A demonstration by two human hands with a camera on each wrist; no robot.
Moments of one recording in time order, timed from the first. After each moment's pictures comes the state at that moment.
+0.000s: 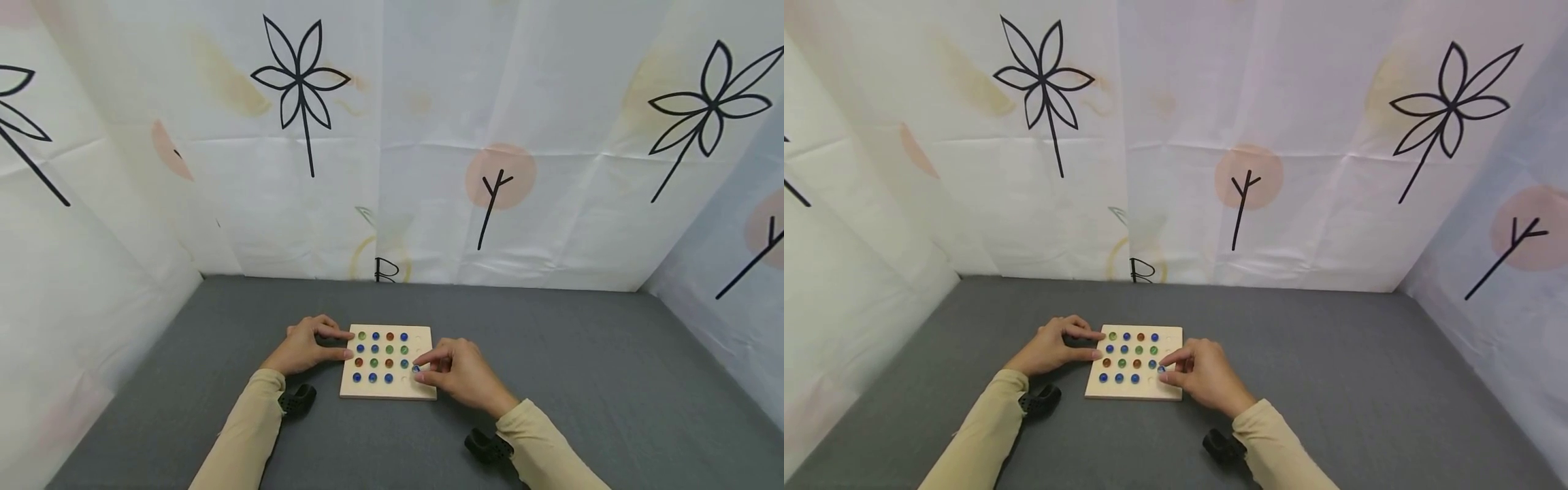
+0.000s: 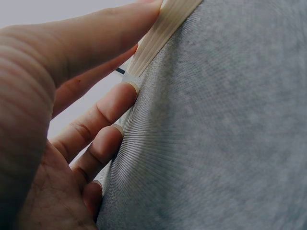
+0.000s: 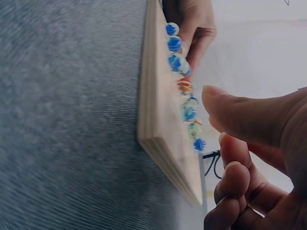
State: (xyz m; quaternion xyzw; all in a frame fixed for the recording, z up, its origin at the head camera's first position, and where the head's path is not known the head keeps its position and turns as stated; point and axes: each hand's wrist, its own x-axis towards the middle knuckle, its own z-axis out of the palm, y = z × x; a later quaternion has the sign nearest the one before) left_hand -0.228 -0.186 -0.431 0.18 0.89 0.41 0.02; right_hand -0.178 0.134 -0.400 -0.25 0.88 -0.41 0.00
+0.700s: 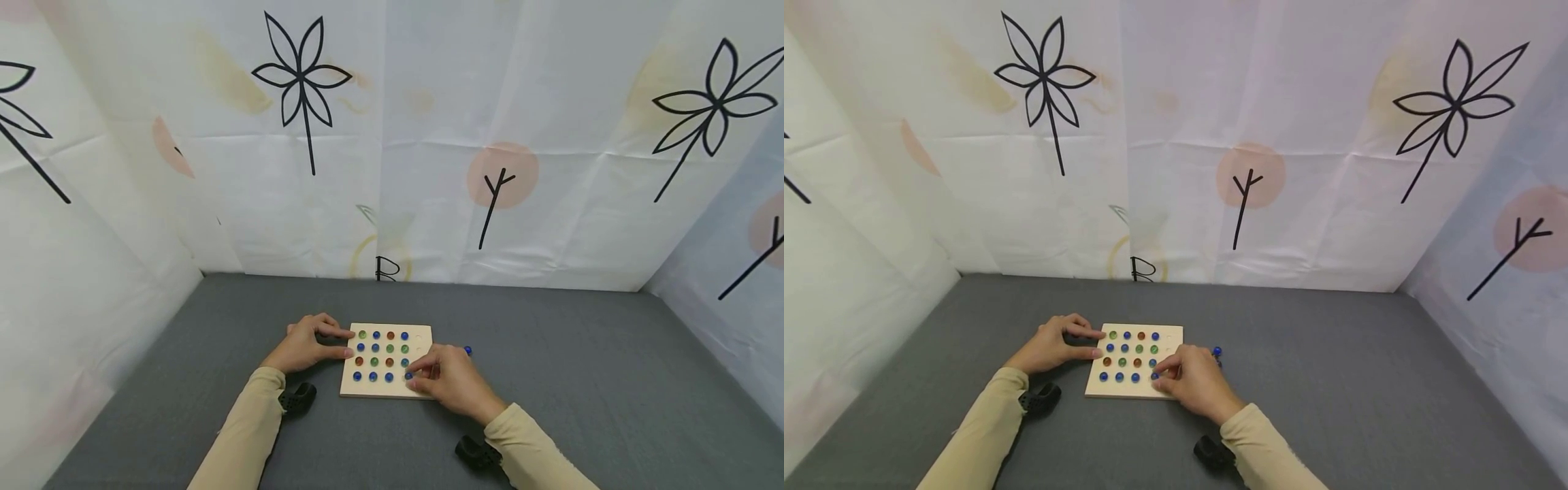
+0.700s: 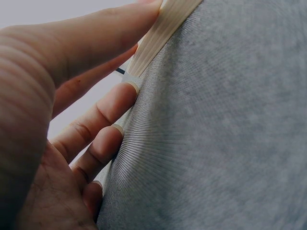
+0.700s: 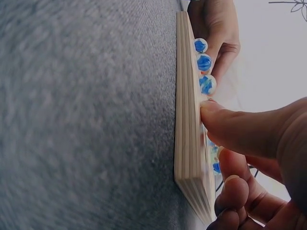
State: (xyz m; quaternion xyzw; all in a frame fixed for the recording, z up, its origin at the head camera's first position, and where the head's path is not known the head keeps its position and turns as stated) left_hand -0.228 -0.186 -0.430 0.17 0.89 0.41 0.02; right_hand -0.174 0.120 -0.407 -0.26 0.88 -0.40 0.00
